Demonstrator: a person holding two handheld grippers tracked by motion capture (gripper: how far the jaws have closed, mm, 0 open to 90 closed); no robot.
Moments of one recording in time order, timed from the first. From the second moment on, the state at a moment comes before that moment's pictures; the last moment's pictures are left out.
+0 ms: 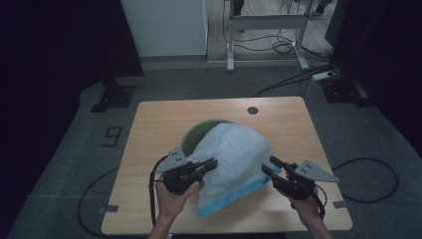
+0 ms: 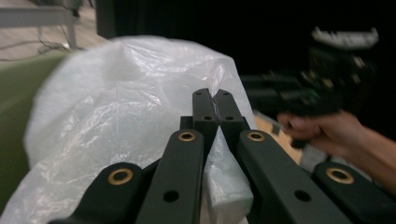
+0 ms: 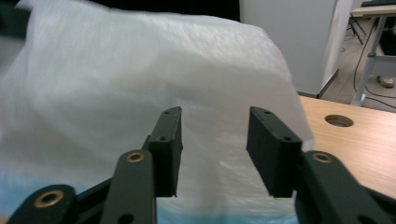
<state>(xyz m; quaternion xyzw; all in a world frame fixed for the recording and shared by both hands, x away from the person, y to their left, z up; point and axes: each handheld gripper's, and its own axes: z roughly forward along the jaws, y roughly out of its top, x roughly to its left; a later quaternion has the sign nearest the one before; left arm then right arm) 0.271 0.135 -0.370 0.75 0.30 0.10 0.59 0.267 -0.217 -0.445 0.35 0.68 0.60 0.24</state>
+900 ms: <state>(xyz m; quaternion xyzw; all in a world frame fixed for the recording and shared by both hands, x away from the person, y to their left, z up) 0.285 0.161 -0.357 0.71 0.35 0.11 0.61 0.240 -0.211 -0.490 0.38 0.70 0.54 0.29</state>
